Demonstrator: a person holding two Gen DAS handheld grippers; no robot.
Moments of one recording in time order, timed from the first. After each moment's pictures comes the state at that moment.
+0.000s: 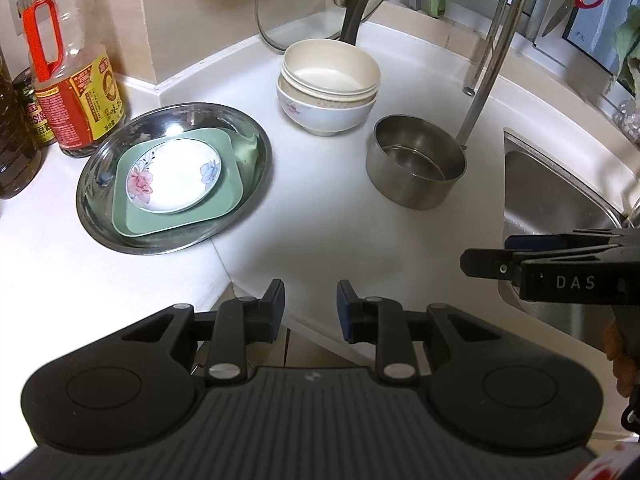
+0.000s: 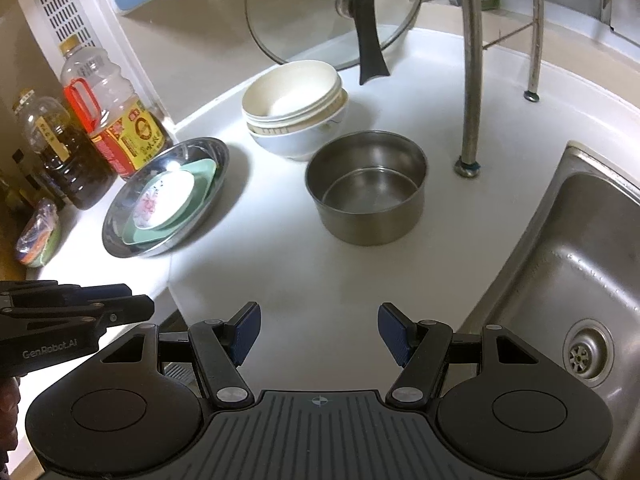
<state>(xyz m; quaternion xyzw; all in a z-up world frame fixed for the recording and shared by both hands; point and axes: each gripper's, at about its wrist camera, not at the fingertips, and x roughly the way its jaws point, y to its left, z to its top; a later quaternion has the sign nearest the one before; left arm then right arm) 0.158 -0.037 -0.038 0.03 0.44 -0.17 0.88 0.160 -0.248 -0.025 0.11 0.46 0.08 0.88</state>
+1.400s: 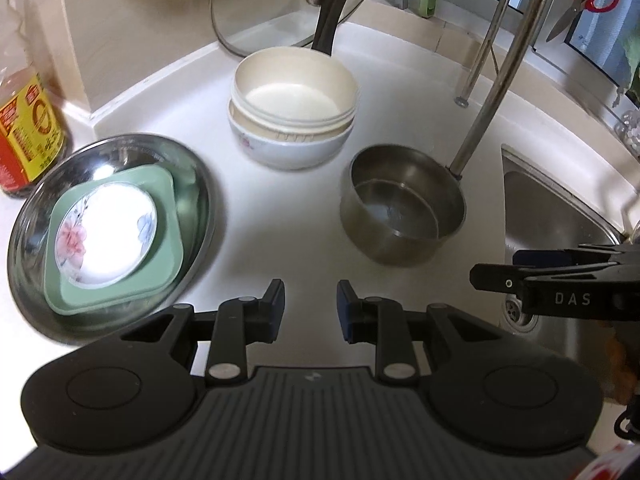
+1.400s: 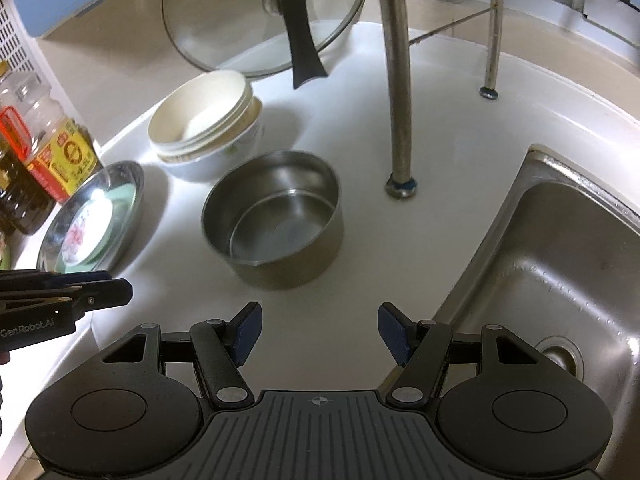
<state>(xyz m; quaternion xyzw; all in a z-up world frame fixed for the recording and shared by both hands) 0.229 -0.085 -0.052 0.03 0.44 -0.19 0.88 0.207 -0.300 -0.044 0.11 0.47 0.03 0.88</state>
